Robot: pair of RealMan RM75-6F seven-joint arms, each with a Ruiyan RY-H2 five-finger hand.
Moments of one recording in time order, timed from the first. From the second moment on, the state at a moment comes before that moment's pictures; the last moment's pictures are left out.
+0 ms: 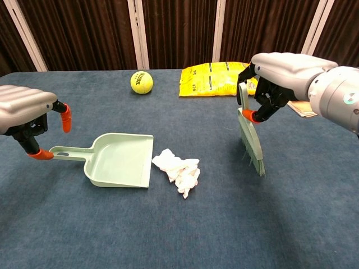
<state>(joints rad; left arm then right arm) -0.55 -1.54 -0.20 -1.81 0.85 1.26 1.04 0.72 -1.57 0.25 -1.87 -0.84 1.30 -0.81</state>
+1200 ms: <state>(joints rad) -0.65 -1.65 -0.18 -1.69 0.69 1.29 0.97 0.74 -1.57 0.23 -1.89 -0.84 1.33 -0.81</state>
